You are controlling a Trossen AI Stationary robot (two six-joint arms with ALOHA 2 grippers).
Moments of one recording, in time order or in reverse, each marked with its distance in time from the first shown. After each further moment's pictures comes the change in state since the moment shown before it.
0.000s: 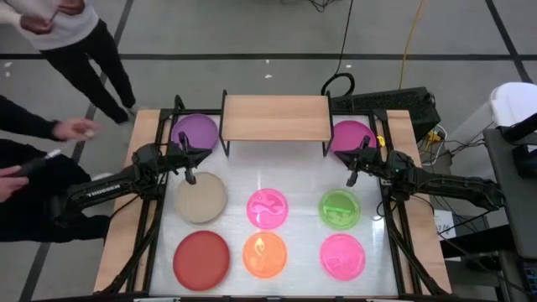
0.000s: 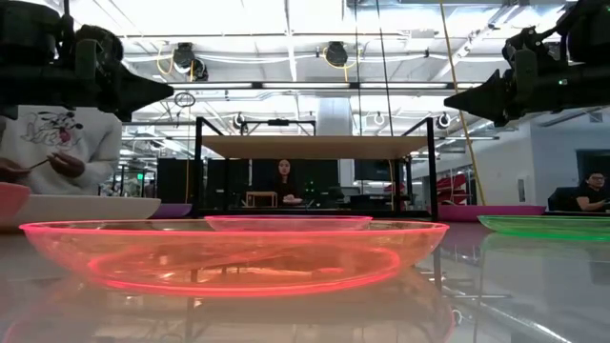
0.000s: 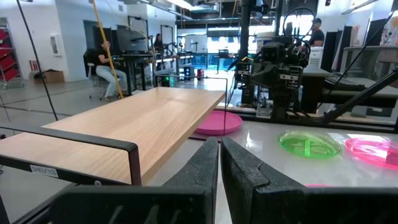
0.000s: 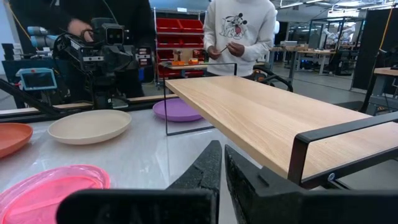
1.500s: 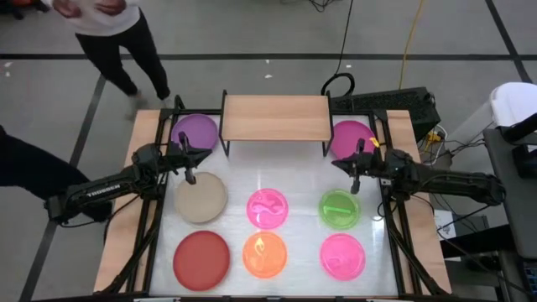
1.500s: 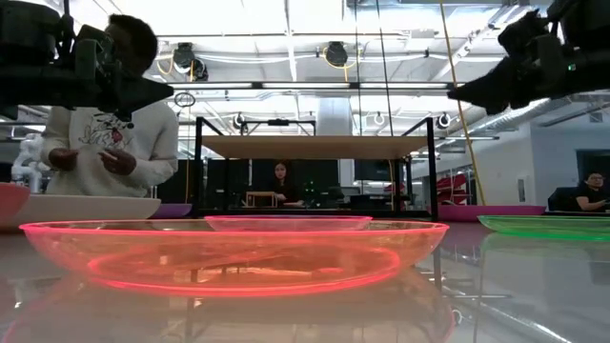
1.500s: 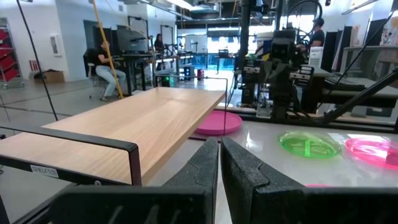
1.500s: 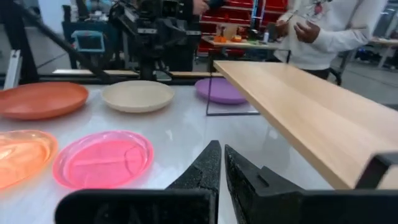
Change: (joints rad) left arm 0.000 0.000 0.000 0.001 0.000 0.000; right arm 0.069 0.035 0.107 -0.216 -0.128 -0.070
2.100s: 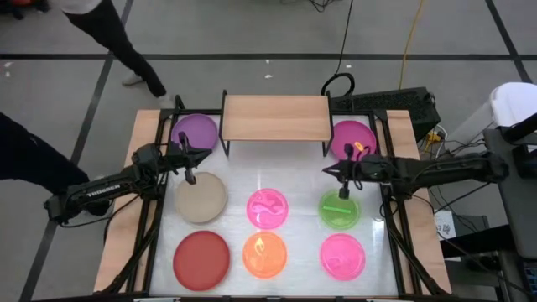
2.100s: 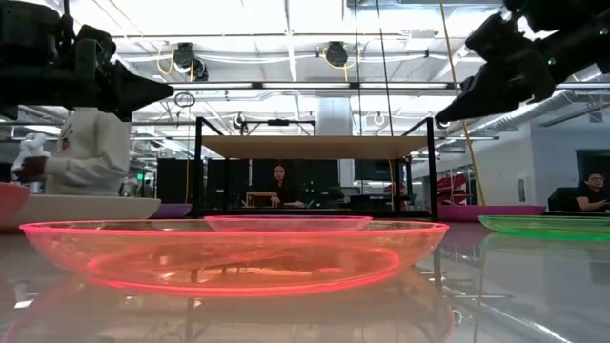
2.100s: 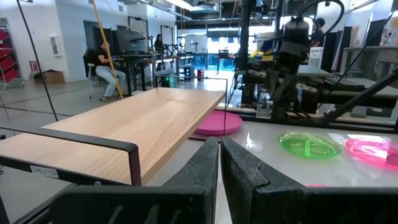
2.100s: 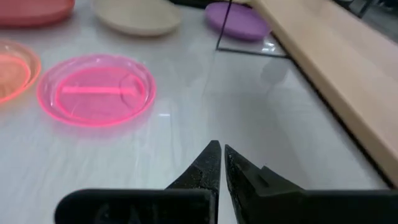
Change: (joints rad) left arm 0.000 0.000 0.000 0.001 0.000 0.000; right arm 0.187 0.381 0.187 -0.138 0.211 -0.040
